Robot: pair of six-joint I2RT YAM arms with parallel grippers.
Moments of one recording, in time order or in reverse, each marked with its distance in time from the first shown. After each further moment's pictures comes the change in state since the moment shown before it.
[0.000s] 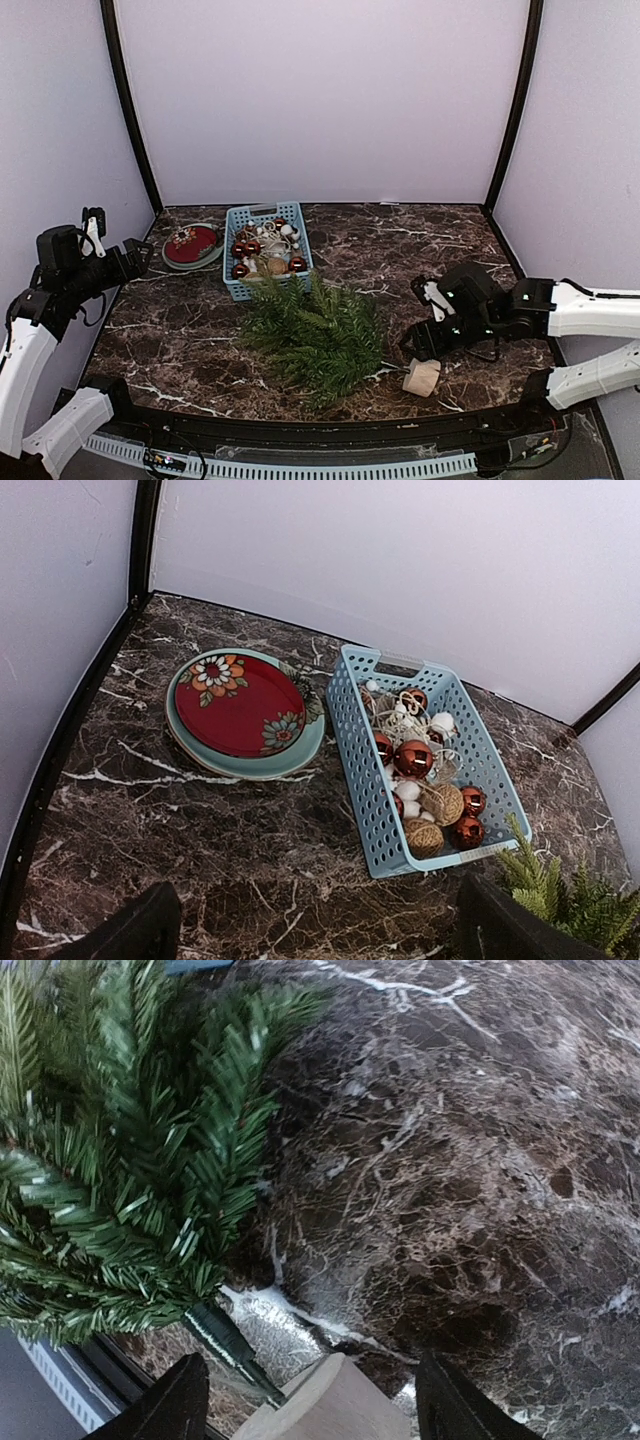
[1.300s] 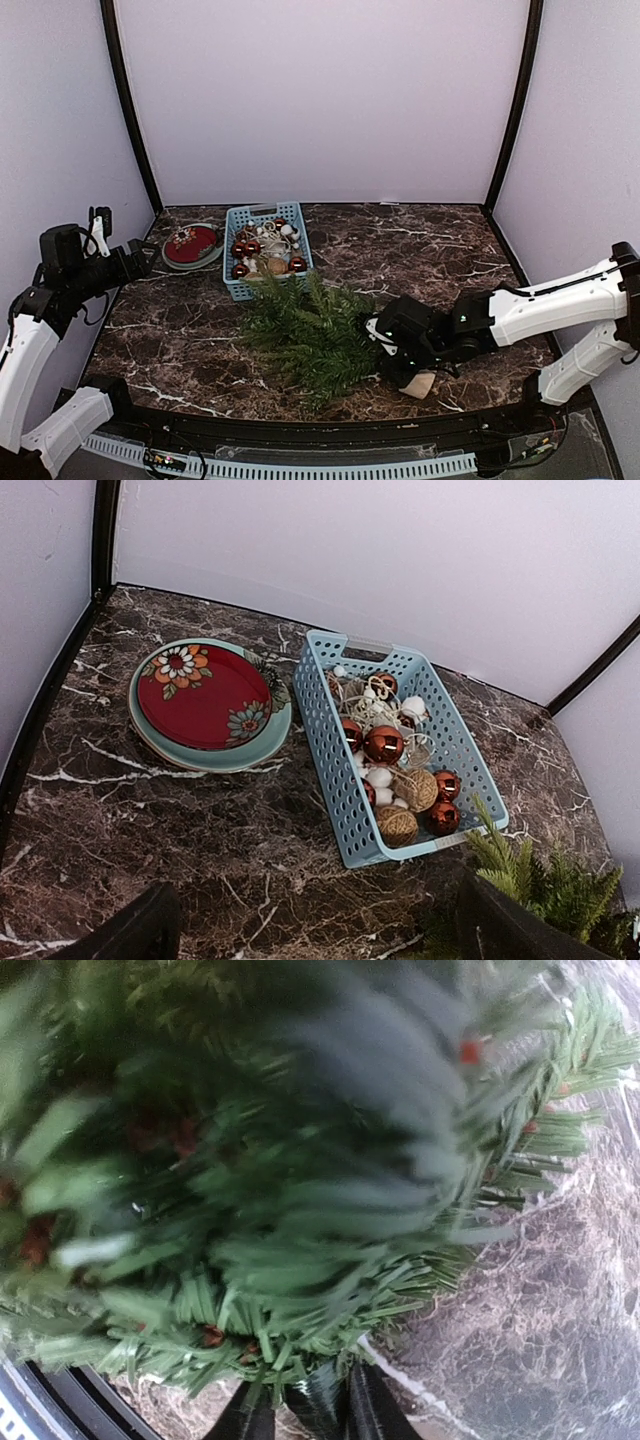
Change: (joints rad) left arm 0.000 0.026 -0.005 0.021 0.091 0.005; right arm 0.275 0.396 0.150 0.061 0.156 -0.226
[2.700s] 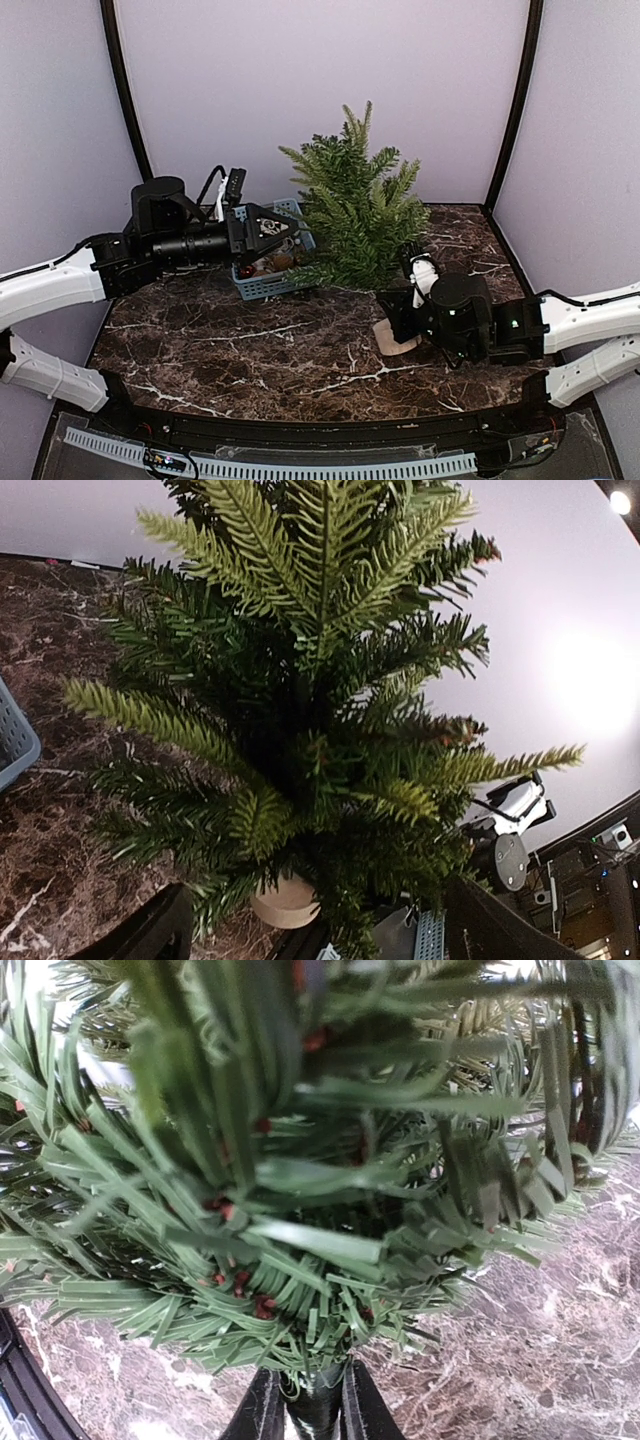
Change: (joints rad) left arm -0.866 0.552 0.306 0.491 0.034 -0.518; right arm 0.045 -0.305 -0.128 0.490 0.416 0.121
